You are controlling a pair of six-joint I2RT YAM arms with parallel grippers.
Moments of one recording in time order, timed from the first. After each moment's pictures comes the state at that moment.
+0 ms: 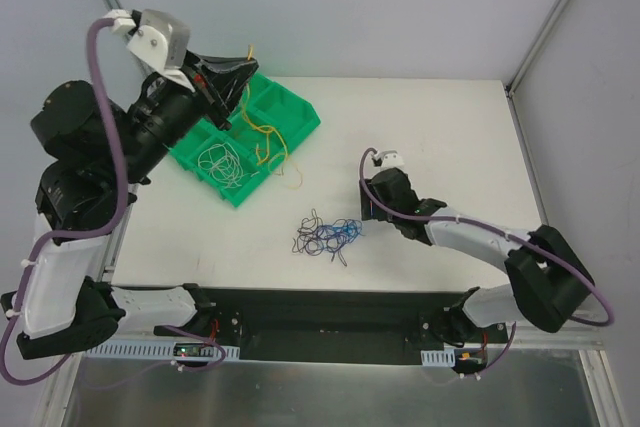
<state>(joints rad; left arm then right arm) -0.86 1.18 2.05 -0.62 -0.11 0.03 0.73 1.42 0.69 -0.08 0.33 0.41</state>
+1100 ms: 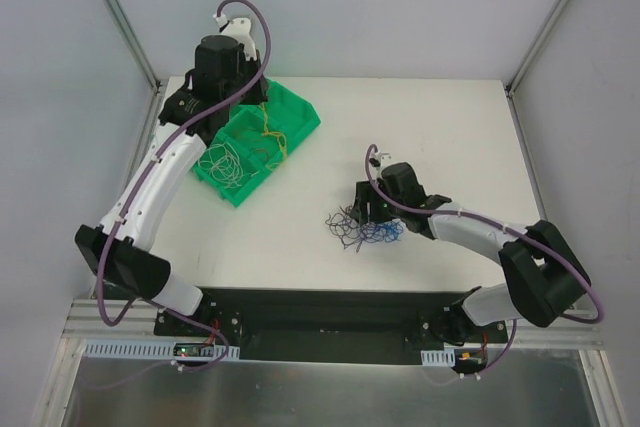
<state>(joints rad) -0.41 1.46 1.68 -0.61 -0.07 -0.25 0.65 1.43 0.68 -0.03 -0.10 0.43</state>
